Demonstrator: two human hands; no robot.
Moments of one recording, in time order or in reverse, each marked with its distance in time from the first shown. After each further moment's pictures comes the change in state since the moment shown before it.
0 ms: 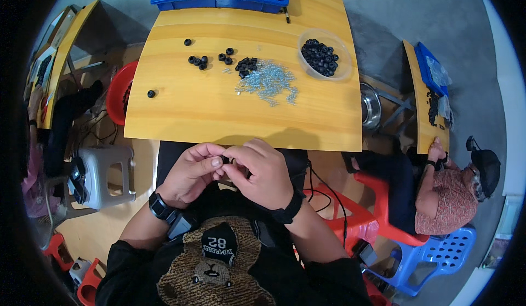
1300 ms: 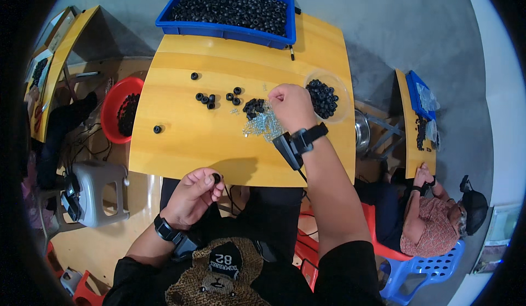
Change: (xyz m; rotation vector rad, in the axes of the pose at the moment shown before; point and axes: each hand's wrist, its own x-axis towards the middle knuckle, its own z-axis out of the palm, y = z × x) left_hand 0.013 0.023 -0.023 -0.162 0.056 0.059; right_hand 0.158 0.101 -0.043 -0.286 -0.010 0.385
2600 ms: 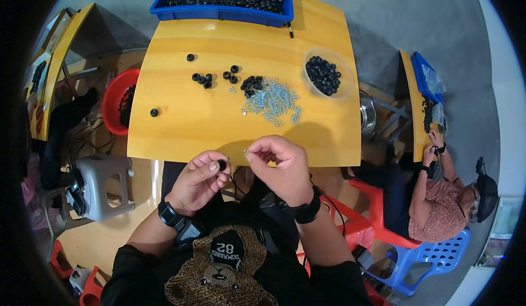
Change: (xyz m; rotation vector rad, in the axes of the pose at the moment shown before) left_hand 0.004 -0.014 0.000 -0.069 -0.118 -0.005; right_hand -0.151 -0.039 0.018 0.805 -0.036 0.067
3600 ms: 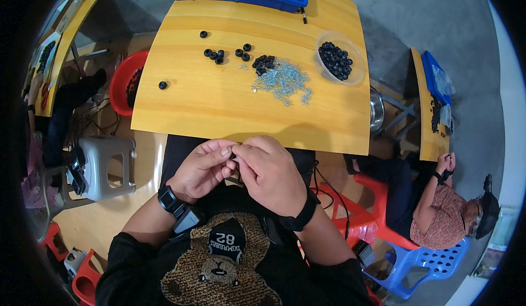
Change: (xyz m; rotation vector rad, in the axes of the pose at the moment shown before) left_hand -0.015 -0.012 0.002 -0.010 0.048 -0.121; right_hand -0.033 -0.017 0.022 -0.607 -0.168 -0.384
